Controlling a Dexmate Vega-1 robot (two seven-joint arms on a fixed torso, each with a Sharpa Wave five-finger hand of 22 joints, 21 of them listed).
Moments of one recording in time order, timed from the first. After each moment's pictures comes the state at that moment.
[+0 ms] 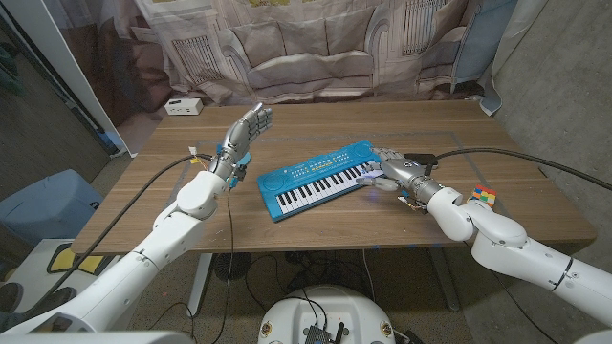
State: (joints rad) left arm 0.99 0.64 0.34 -1.63 -0.44 -0.36 0.08; left_hand 0.12 -0.04 0.39 -0.13 0.19 0.32 0.08 0.19 0.17 0.33 0.05 0.21 0.19 0.27 0.04 0.19 0.17 0.29 0.04 0.20 0.17; right arm -1.06 -0.99 -0.55 -2.05 -0.60 -0.28 -0.04; right_hand 0.16 0.11 0.22 -0.10 0.18 0.50 -0.15 0.21 0.19 -0.17 -0.03 0.20 0.19 -0.17 0.03 0.21 0.21 -0.17 0.02 0.19 0.18
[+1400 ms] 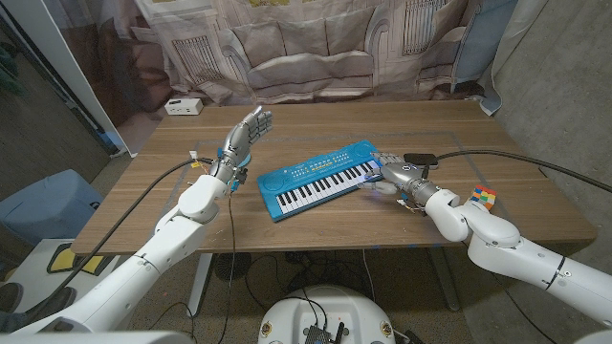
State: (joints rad) left arm 1.01 0.63 0.34 -1.62 -0.44 -0.37 0.09; left_hand 0.13 -0.03 0.39 -0.13 0.19 0.32 0.08 0.19 0.17 0.33 0.05 0.21 0.19 0.27 0.04 0.19 0.17 0.29 0.06 0.20 0.17; right arm -1.03 -0.98 -0.60 -2.02 -0.65 -0.31 -0.01; right_hand 0.16 0.11 0.22 -0.10 0.18 0.53 -0.16 0.22 0.19 -0.17 -0.03 0.20 0.19 -0.17 0.03 0.21 0.21 -0.17 0.03 0.20 0.18
